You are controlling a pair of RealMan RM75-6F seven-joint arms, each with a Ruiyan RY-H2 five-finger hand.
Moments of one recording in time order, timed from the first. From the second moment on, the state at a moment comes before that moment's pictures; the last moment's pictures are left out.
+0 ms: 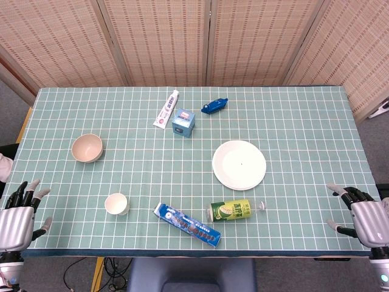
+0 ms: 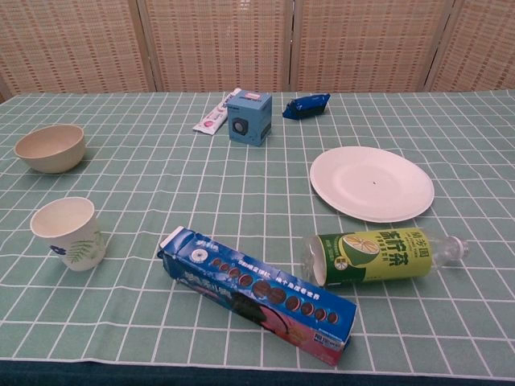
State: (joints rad) left arm -0.08 -1.14 -0.06 -1.80 1.42 1.52 0.37; right arm 0.06 -1.06 0.01 -1.59 -1.59 1.49 0.08
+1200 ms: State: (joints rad) left arm -0.05 -1.13 -0.05 -1.79 1.44 1.56 0.32; right arm 0.35 -1.27 0.10 -1.32 -1.60 1.23 -0.03
